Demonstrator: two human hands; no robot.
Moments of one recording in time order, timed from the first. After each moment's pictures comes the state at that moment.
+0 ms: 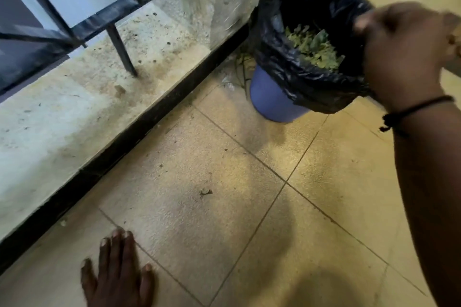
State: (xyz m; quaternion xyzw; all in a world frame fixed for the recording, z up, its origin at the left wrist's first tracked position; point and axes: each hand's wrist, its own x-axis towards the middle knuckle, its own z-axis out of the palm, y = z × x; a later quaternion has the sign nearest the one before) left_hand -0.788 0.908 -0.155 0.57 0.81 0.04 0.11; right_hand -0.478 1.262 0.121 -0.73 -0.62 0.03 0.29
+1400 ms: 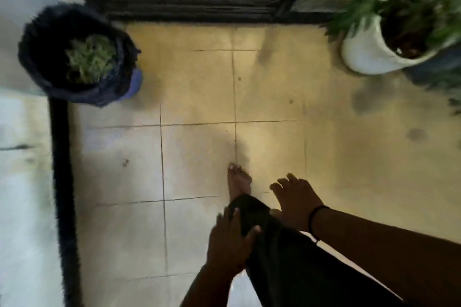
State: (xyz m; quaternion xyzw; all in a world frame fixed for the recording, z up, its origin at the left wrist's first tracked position) left_hand -0.454 0.877 0.309 0.65 0.46 -0.33 0.51; right_hand -0.261 0.800 0.263 -0.68 -0.52 0.44 -0.28
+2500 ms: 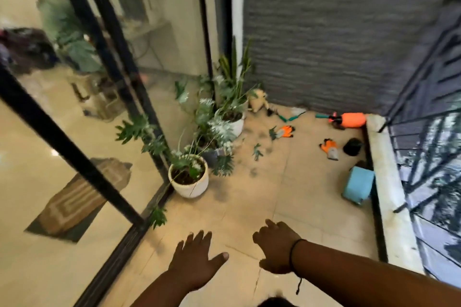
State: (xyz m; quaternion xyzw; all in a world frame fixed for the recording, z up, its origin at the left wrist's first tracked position) left_hand -0.286 0.874 0.658 0.92 -0.08 -0.36 0.09; right_hand -0.286 0.652 0.637 -0.93 -0.20 0.29 -0.06
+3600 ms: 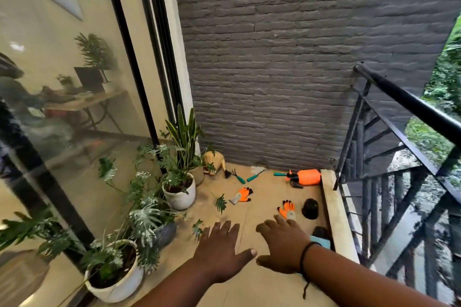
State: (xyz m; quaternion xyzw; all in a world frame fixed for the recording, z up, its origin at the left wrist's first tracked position) left_hand -0.116 0.482 0.741 0.95 -0.24 -0.19 0.05; right_hand -0.157 0.304 0.760 -0.98 -0.05 0.17 -0.01
